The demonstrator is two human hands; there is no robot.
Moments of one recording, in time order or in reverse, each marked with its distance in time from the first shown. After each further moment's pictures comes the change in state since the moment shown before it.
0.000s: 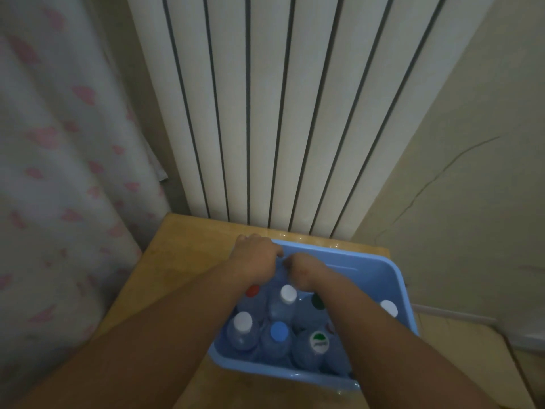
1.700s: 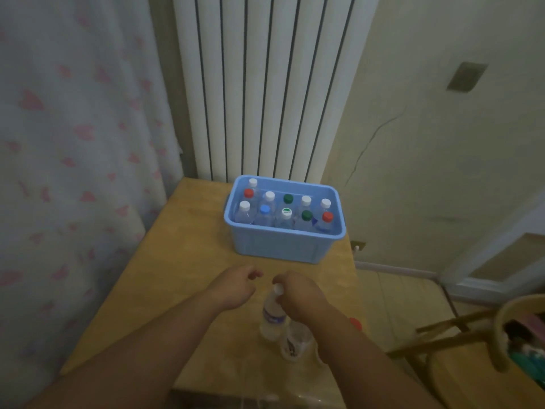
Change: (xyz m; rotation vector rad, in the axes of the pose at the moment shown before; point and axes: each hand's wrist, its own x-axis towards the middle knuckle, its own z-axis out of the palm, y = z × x) left_hand -0.369 0.093 0.097 -0.694 -0.028 -0.090; right_hand -0.347 -0.059 0.234 0.169 0.325 -0.001
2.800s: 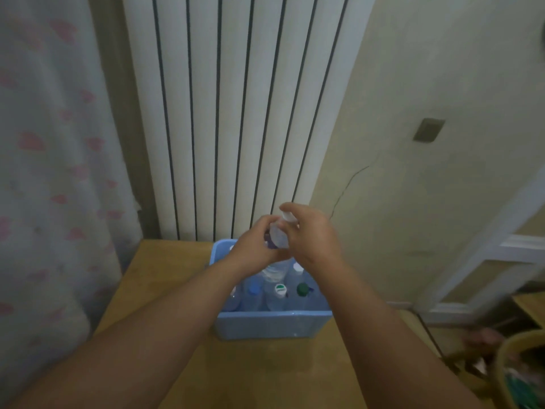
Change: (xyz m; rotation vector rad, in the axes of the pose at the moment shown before) left_hand 0.175 0.111 -0.160 -0.488 0.053 0.408; right_hand 0.132 -0.066 -0.218 0.253 0.737 0.022
